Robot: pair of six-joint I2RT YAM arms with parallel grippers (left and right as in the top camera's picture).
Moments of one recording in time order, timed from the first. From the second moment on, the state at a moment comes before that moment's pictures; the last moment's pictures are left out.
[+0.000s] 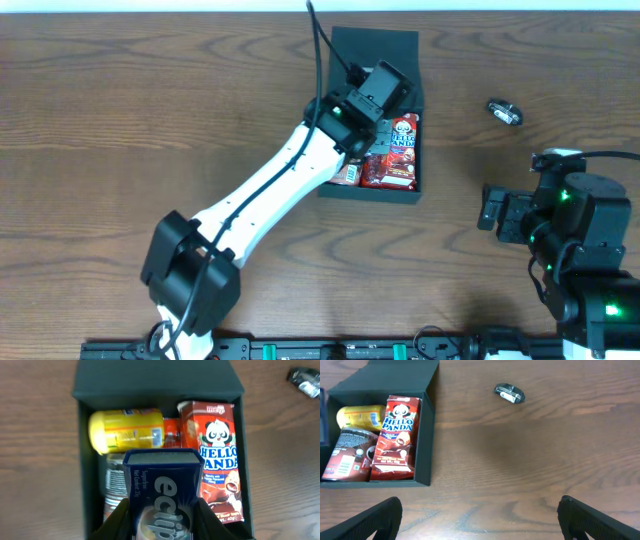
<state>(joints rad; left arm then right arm) -0.75 1.94 1.75 -0.87 -0.13 -0.58 -0.03 0.78 1.00 -0.98 0.07 0.09</state>
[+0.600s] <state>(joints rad) -0.77 2.08 1.75 -0.87 -0.06 -0.62 -0.03 0.78 1.00 -0.98 0.07 0.09</state>
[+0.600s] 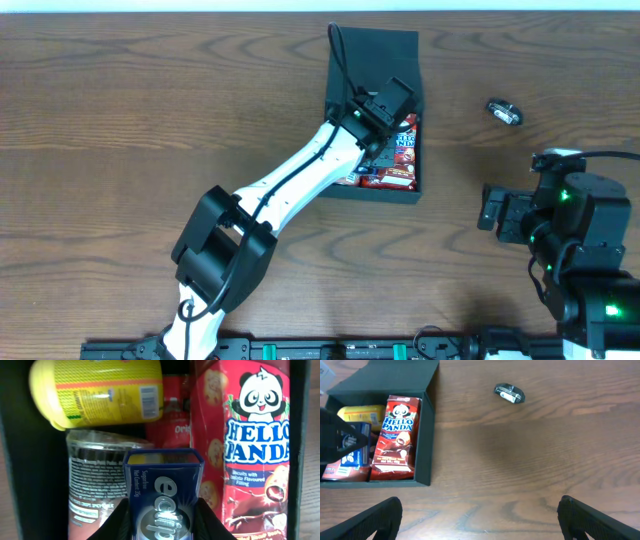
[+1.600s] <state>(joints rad) -0.72 1.73 1.75 -1.03 -0.13 -0.49 -0.03 0.94 1.06 -0.98 0.16 0.07</state>
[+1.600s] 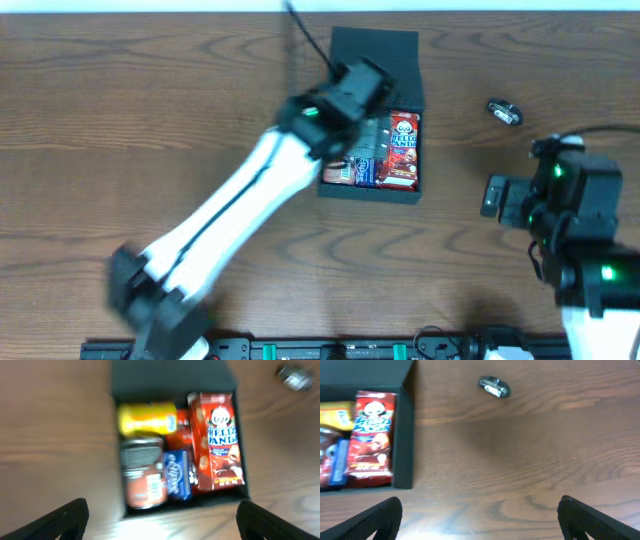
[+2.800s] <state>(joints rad) -0.71 1.47 1.76 -1.37 -0.26 -0.40 -0.32 2.28 1.94 -1.06 -0.05 -0.72</state>
